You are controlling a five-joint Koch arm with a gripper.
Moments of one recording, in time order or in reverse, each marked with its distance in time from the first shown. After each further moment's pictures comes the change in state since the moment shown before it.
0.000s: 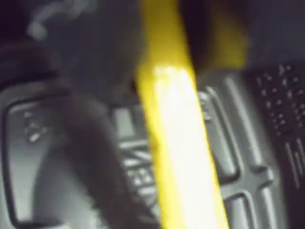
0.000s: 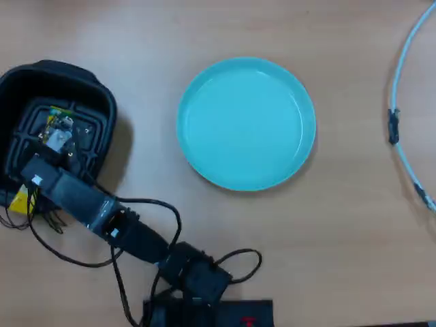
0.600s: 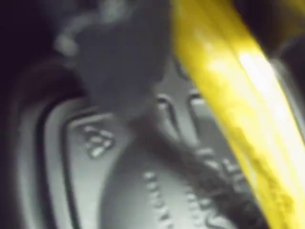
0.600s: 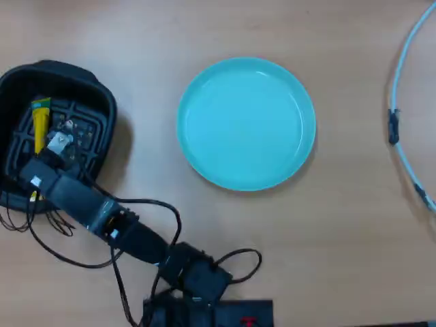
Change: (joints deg) arm -0.4 0.0 -0.1 10.0 -9.9
